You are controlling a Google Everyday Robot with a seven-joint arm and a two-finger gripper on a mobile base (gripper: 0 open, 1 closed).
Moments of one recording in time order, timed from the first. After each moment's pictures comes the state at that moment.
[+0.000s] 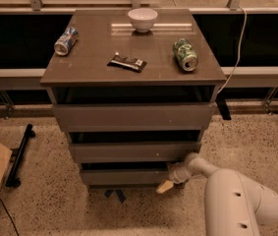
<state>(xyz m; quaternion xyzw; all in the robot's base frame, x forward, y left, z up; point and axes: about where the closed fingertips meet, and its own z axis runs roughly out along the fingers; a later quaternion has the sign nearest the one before) 0.663 -0.157 0.181 -0.53 0.80 0.17 0.25</state>
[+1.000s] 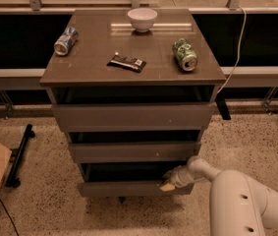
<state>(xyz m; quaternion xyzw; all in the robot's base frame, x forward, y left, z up) 0.647 -0.156 0.180 -0.53 0.79 0.18 0.24</state>
